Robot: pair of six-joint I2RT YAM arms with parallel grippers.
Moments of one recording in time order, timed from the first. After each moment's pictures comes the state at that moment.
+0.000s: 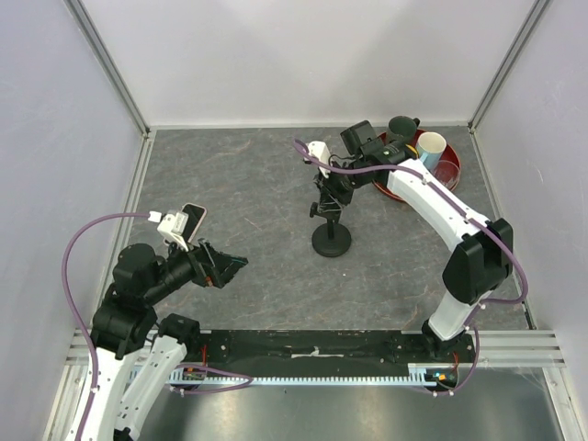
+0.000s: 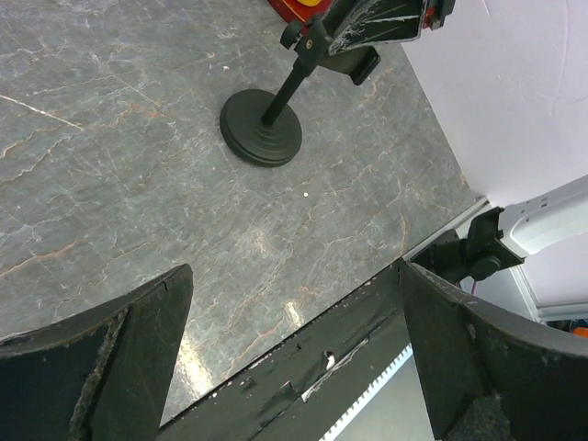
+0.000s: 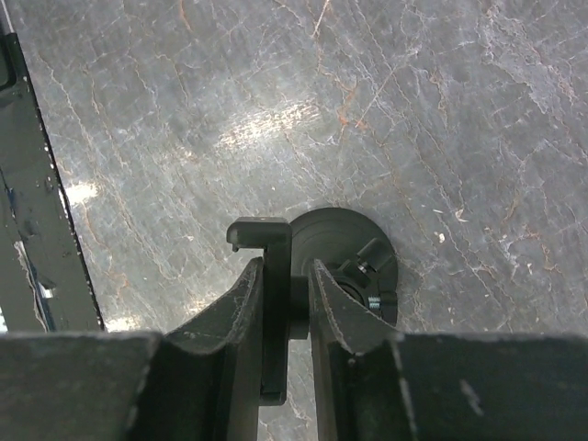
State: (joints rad) left arm -0.29 0.36 0.78 -0.72 0.43 -0.50; right arm 0.52 1.73 1.63 -0.89 -0.61 -0.50
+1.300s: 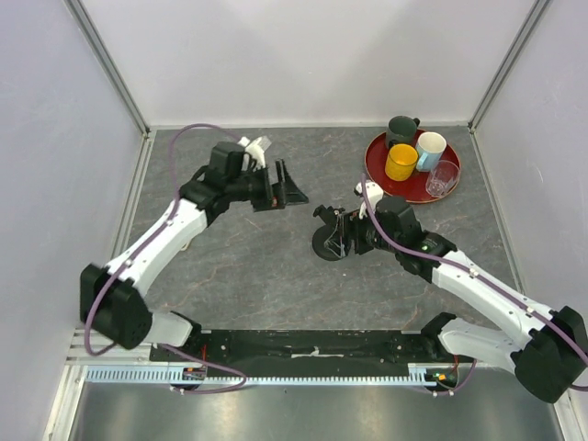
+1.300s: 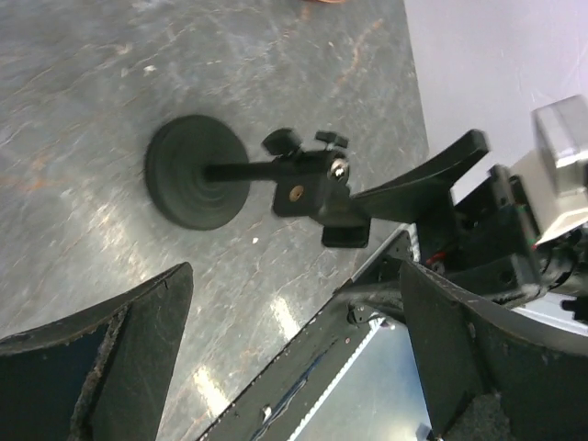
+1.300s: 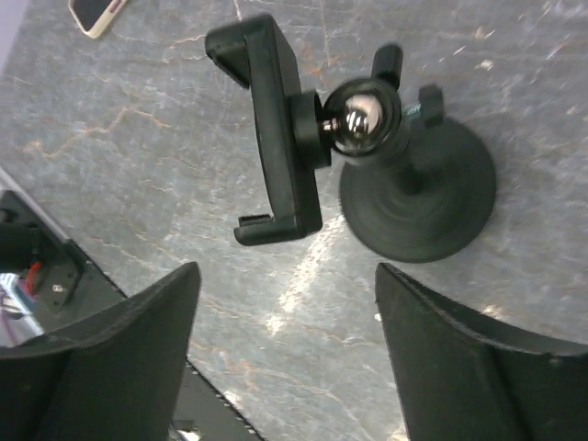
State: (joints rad) left arm -0.43 1.33 1.14 -0.41 0.51 -0.63; right arm 0.63 1.07 0.79 -0.29 -0.18 0.36
